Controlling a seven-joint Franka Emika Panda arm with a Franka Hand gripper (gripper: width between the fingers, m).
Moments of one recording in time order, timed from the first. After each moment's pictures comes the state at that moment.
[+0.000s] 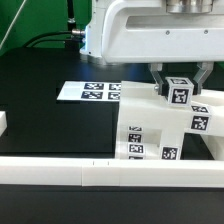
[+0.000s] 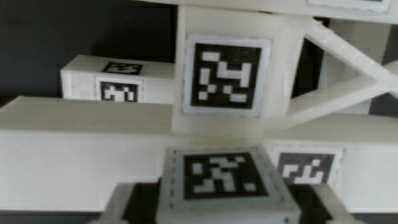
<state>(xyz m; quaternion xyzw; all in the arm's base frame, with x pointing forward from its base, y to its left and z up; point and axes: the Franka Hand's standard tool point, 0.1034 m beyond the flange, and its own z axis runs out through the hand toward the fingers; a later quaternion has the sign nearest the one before) 0.640 0.056 0.115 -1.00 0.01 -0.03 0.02</state>
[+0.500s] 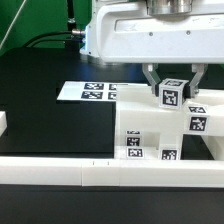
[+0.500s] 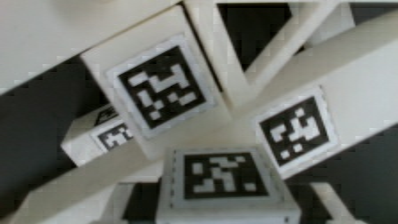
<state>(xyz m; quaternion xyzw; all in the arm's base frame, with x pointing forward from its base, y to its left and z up) 0.645 0.057 0.115 -0.95 0.29 -0.04 0.06</state>
